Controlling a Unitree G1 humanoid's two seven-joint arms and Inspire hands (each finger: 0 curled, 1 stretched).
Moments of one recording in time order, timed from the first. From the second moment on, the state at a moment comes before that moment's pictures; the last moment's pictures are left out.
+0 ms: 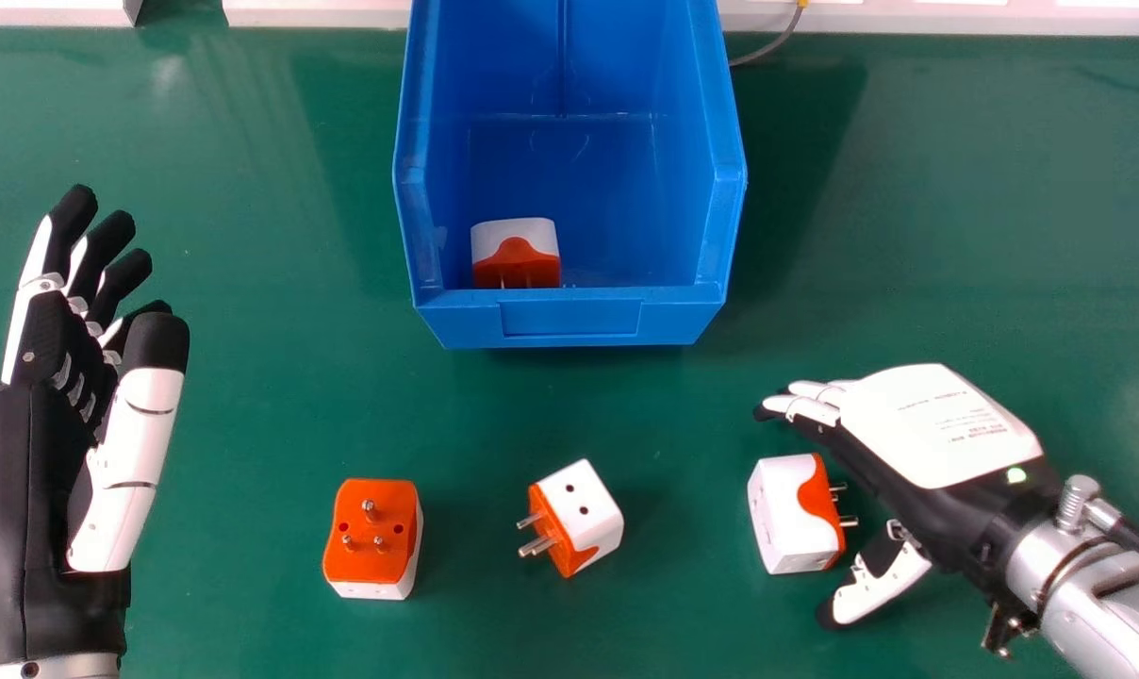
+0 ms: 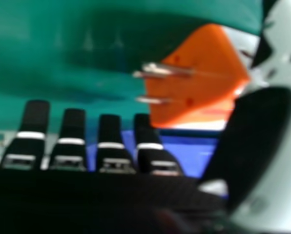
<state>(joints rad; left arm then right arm) 0.46 0.09 0.26 -0.30 -0.04 -0.44 -0.04 0.05 -0.61 0.21 -0.04 -0.90 -0.17 0.23</state>
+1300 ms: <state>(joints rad) 0.45 0.09 0.26 -0.32 -0.04 -0.41 -0.04 -0.05 -0.61 0.31 -0.04 -0.92 -0.05 0.28</state>
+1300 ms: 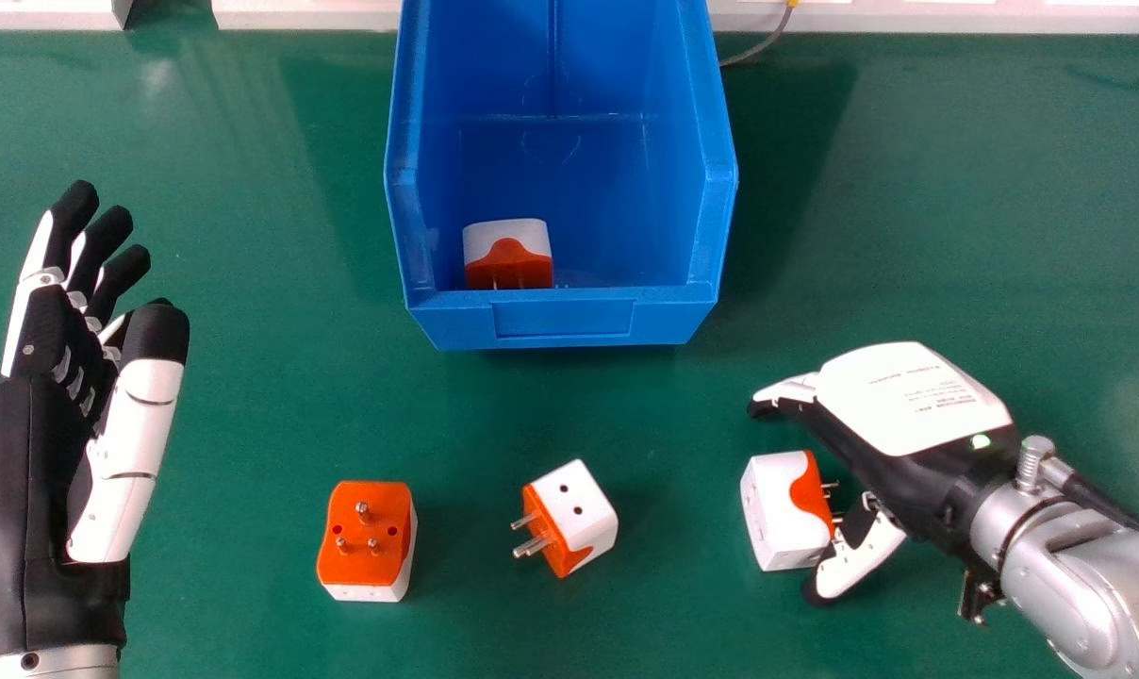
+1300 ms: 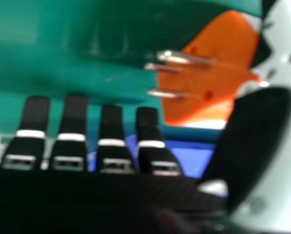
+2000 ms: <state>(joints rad) 0.45 0.09 0.26 -0.32 -0.04 -0.41 -0.04 -0.05 -0.60 0.31 -0.04 -0.91 -0.02 0.25</state>
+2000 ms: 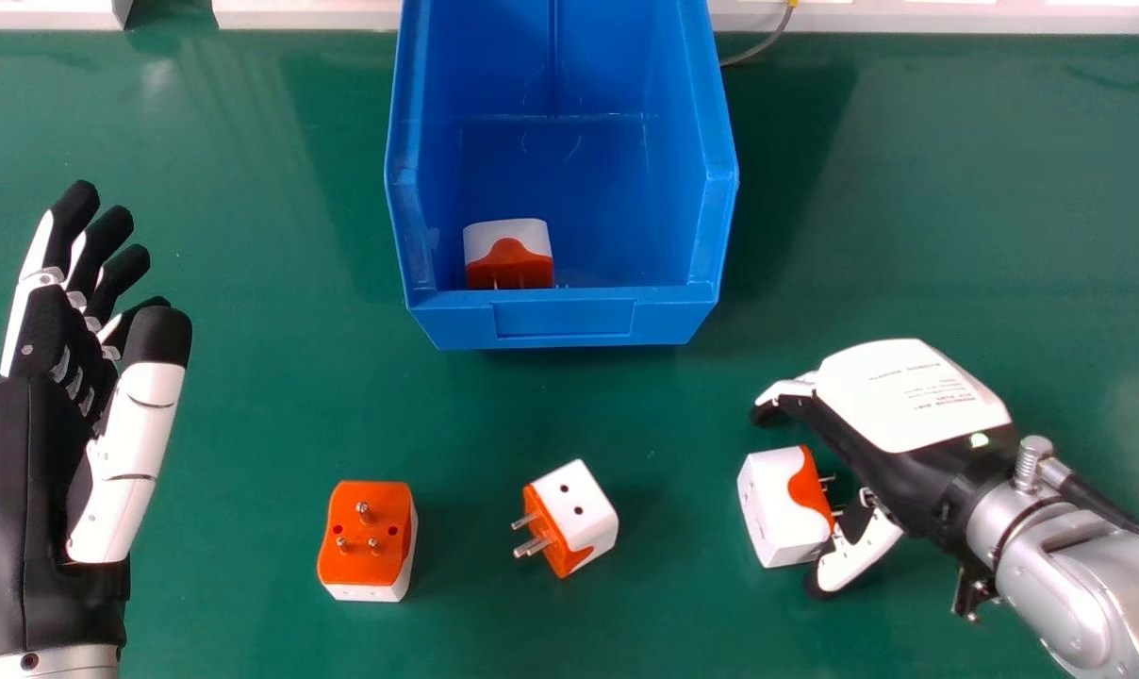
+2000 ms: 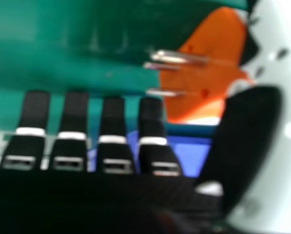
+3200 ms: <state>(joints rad) 0.43 0.07 0.26 -0.32 -0.07 -0.42 -0.04 -0.10 -0.60 0.32 0.00 -0.83 -0.01 0.30</state>
